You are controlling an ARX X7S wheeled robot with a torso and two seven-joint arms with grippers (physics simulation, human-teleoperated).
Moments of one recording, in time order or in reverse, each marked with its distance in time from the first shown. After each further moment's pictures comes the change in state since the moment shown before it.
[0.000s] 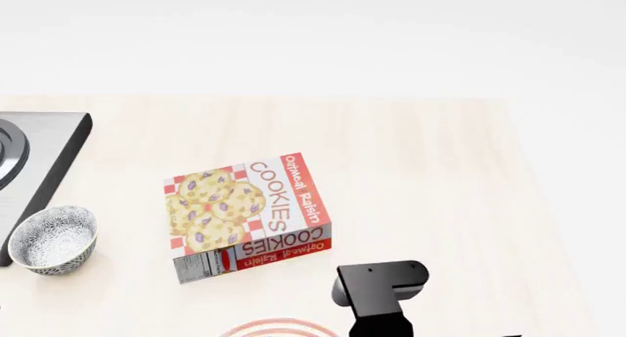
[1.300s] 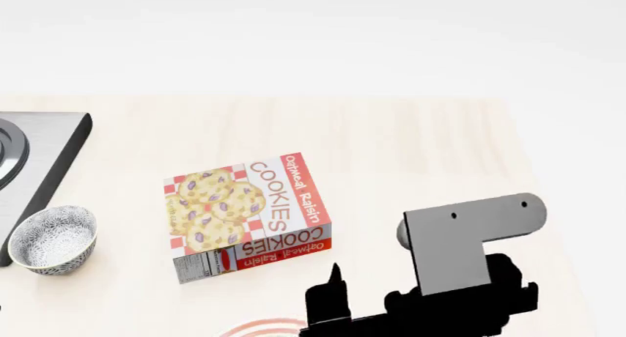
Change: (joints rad) left arm -0.001 -0.007 0.009 -0.003 -0.008 0.005 -0.011; right arm -0.082 0.171 0.206 -0.603 0.061 -0.139 0.346
